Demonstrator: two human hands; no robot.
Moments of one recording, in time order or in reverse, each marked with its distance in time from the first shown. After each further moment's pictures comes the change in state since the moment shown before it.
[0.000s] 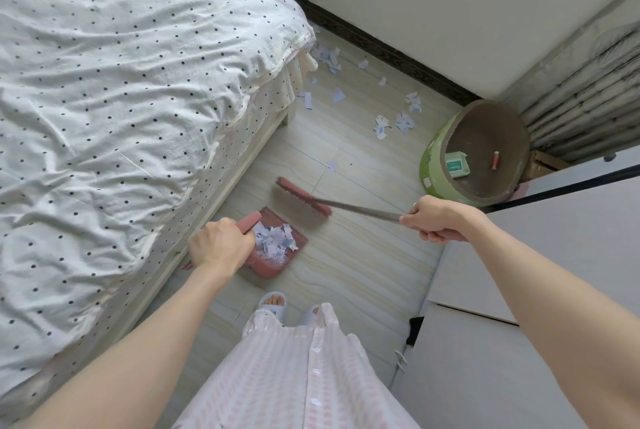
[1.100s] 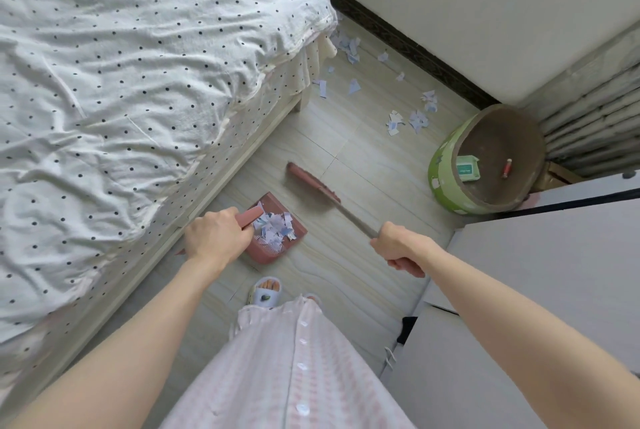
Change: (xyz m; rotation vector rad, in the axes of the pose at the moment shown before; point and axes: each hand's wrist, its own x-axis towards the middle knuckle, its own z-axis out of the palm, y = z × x) left_hand -0.012 -0.021 0.019 0.029 0.039 0.088; right_hand 0.020 -0.021 0.079 -0.140 -0.059 0.110
